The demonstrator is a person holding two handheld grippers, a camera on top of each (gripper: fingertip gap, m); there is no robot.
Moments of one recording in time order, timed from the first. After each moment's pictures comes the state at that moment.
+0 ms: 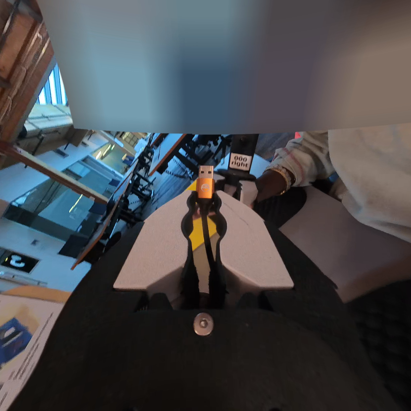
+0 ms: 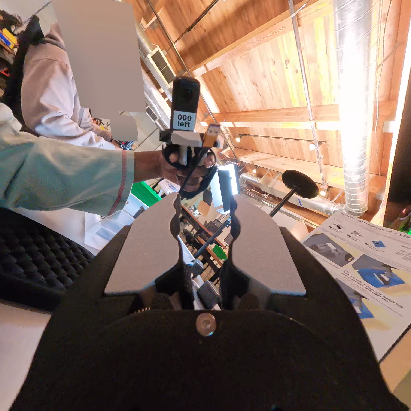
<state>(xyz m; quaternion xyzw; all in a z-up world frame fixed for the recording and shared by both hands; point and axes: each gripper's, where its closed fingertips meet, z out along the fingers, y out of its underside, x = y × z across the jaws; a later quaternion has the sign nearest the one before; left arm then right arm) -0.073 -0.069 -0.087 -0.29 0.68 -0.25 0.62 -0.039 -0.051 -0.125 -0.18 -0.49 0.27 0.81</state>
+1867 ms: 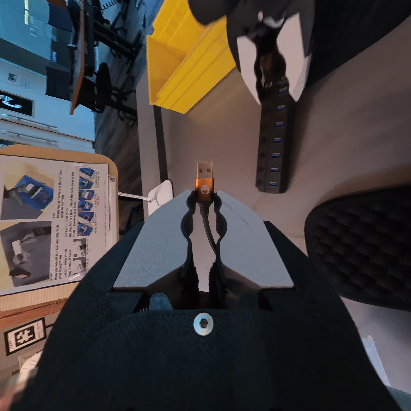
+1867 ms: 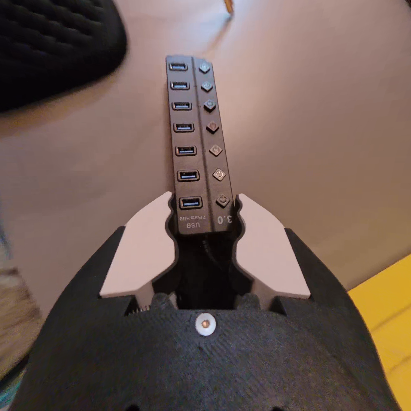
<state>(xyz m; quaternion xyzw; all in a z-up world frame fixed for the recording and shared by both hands) -0.111 0.011 -0.164 -0.52 0.71 0.05 0.47 0.034 0.008 -0.314 -0.76 -0.56 0.15 0.28</state>
